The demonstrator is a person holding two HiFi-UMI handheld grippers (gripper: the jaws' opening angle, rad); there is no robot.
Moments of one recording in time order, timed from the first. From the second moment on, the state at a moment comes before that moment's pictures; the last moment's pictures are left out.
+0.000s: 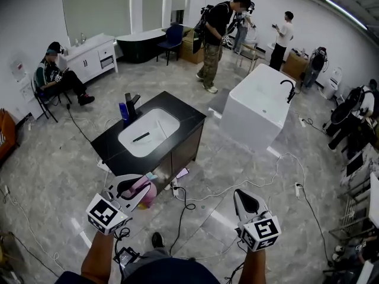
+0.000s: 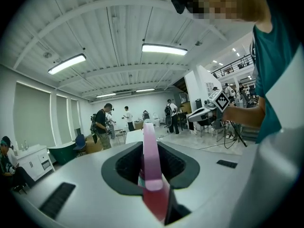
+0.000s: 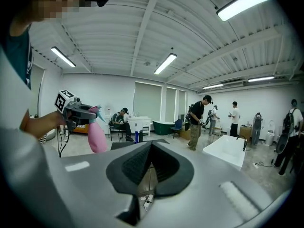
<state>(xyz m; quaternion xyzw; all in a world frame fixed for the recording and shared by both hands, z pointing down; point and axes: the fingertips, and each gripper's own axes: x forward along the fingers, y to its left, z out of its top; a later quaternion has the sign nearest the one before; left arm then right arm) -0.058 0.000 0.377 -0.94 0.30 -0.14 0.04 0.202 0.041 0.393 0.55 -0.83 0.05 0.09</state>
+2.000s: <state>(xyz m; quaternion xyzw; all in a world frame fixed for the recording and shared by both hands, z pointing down) -0.021 -0.309 0.433 -0.92 0.37 -0.13 0.01 0.214 -0.271 0.446 0.46 -0.88 0.05 0.13</state>
